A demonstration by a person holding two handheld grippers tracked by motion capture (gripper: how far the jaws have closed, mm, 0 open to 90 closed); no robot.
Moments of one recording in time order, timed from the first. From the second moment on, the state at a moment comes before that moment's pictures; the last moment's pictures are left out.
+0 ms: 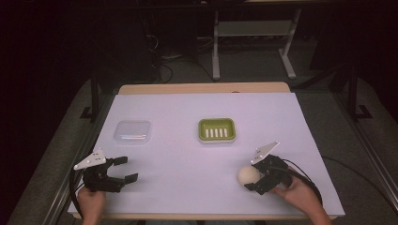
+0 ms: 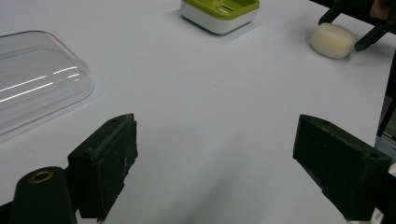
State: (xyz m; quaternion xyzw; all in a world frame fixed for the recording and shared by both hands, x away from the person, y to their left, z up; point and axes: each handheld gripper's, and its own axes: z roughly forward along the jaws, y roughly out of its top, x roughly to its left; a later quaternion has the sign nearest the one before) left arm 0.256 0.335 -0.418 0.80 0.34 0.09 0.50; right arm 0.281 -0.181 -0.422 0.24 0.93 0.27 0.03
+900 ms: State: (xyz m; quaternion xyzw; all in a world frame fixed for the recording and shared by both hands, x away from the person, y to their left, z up) left arm 0.258 0.331 -0.419 0.80 0.33 0.08 0.50; right arm 0.287 -0.167 -0.430 0.22 0.94 0.25 0.04
